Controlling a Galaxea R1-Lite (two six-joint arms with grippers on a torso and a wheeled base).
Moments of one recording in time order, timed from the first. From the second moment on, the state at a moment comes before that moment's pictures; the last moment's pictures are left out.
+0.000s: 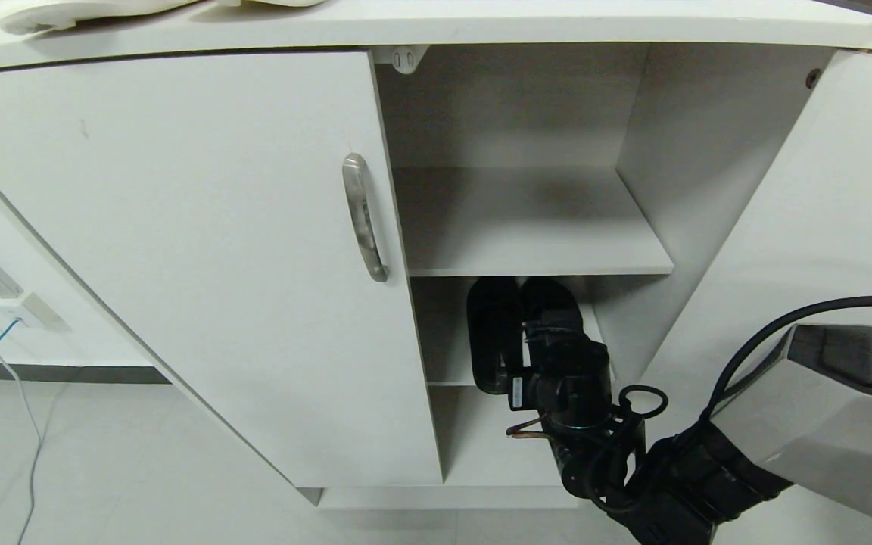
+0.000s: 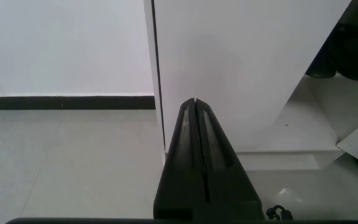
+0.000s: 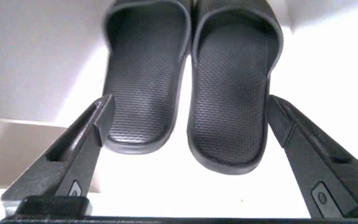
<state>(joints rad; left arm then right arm) 0.00 0.00 0.00 0.00 0.03 0.00 0.83 2.16 -0.91 -1.06 -0.74 0.14</state>
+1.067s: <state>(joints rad) 0.00 0.00 0.00 0.00 0.03 0.00 0.88 2.06 -0.86 -1.06 -0.76 0.13</state>
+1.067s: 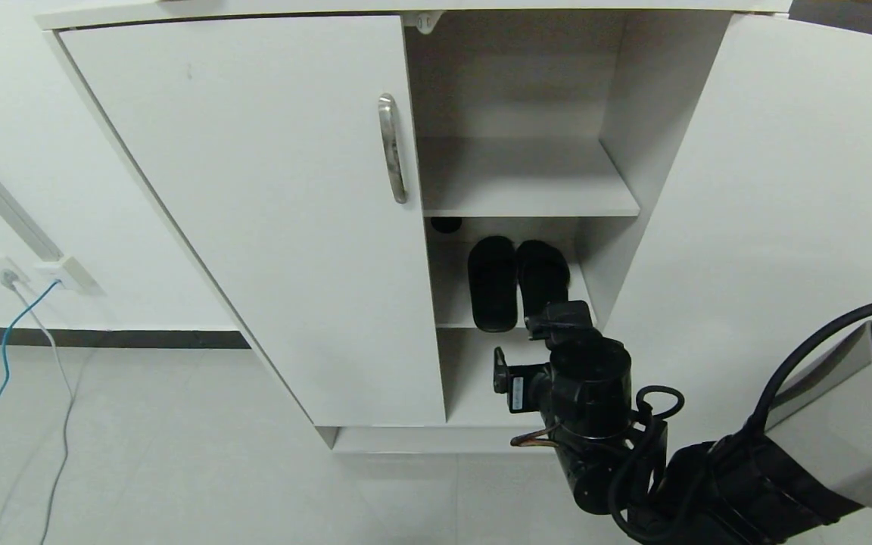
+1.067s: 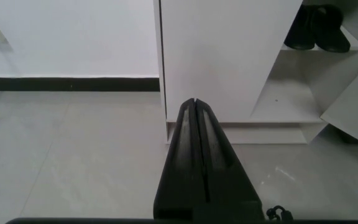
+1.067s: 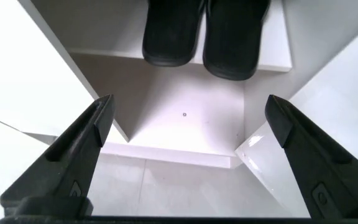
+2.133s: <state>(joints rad) 0.00 0.00 0.00 0.00 0.02 0.00 0.88 2.06 -0.85 -1.06 -0.76 0.12</state>
